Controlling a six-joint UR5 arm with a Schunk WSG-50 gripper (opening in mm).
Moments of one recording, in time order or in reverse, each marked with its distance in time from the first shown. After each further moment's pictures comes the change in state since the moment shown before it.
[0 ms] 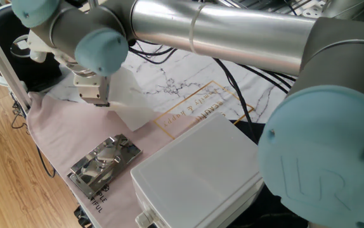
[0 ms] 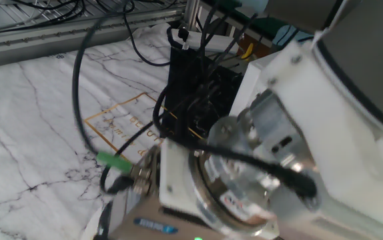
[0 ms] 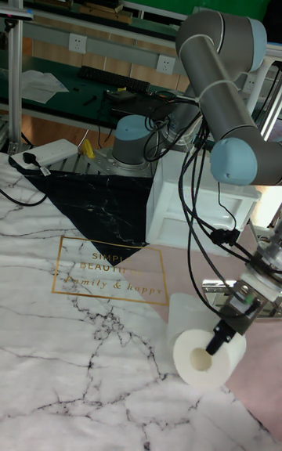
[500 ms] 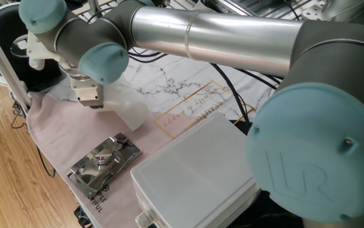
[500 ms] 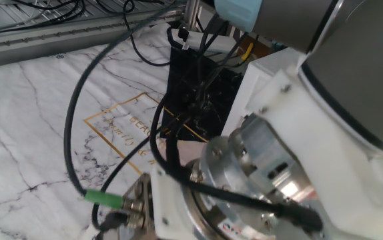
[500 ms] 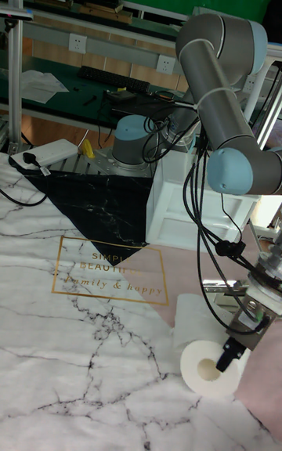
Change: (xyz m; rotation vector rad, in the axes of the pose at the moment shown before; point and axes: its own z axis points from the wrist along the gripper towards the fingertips) arm -0.021 0.004 0.010 -0.013 -0.057 -0.093
